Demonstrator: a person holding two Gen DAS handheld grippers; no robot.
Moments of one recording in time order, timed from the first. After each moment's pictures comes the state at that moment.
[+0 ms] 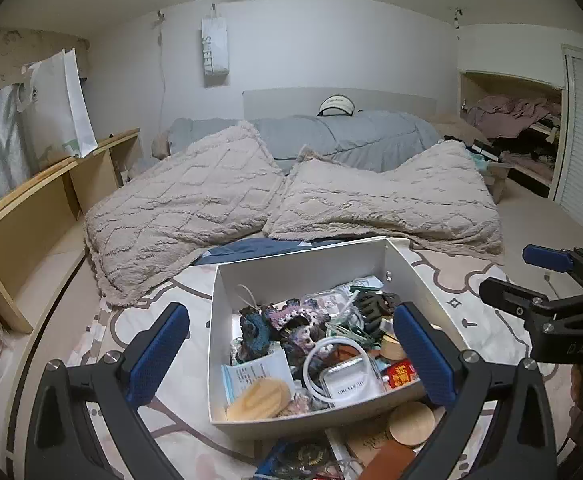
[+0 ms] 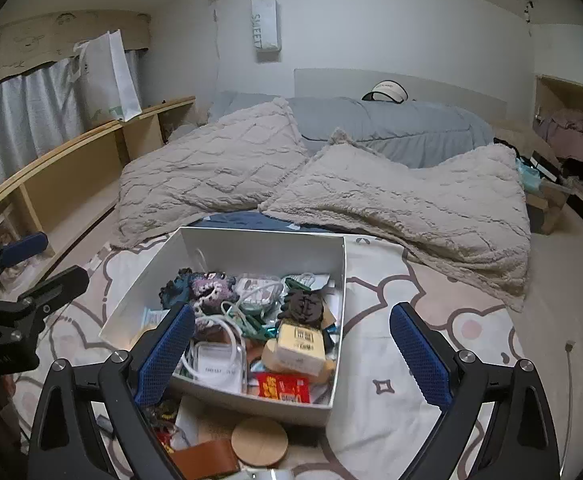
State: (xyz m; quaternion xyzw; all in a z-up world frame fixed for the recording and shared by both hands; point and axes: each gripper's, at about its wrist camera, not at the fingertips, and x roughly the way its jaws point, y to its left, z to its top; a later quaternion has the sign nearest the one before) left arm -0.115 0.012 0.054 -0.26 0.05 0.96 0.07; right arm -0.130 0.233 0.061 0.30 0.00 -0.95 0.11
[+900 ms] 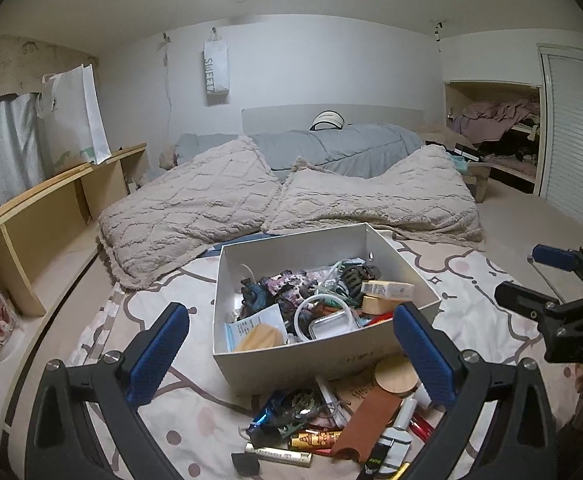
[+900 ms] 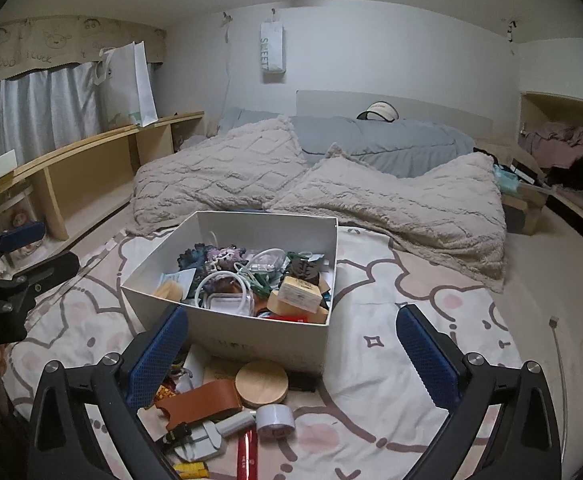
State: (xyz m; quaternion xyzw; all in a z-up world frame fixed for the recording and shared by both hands) left arm -0.020 0.005 0.029 -0.22 0.06 0.97 0.08; right arm -0.032 0.244 0.041 0.25 0.02 -0.96 0.10
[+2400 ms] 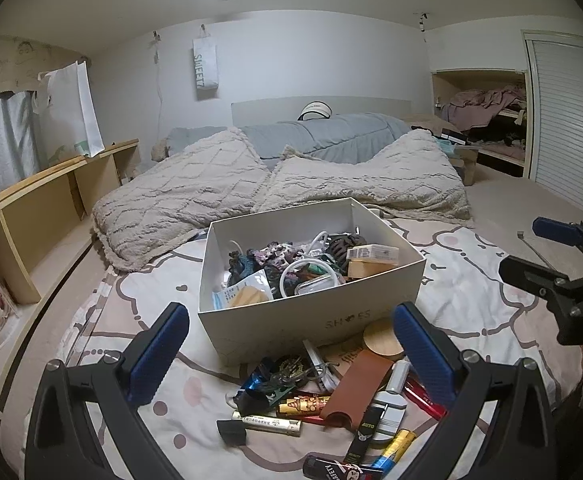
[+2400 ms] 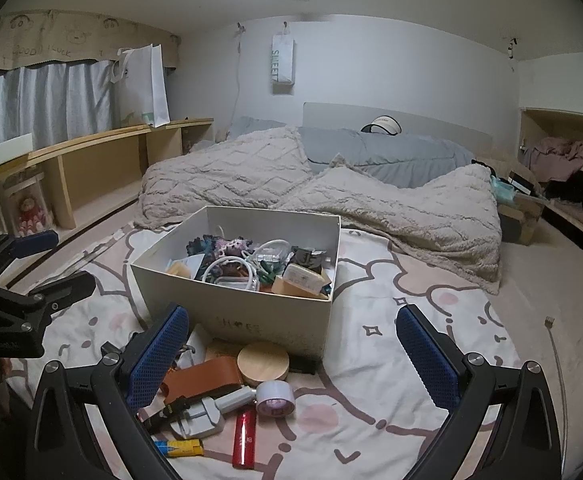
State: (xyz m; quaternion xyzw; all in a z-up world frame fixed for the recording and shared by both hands) left arm 0.013 0.009 -0.007 -0.23 0.07 0.97 0.09; right arm 0.002 0.243 0.019 0.23 0.03 -0.97 0.11
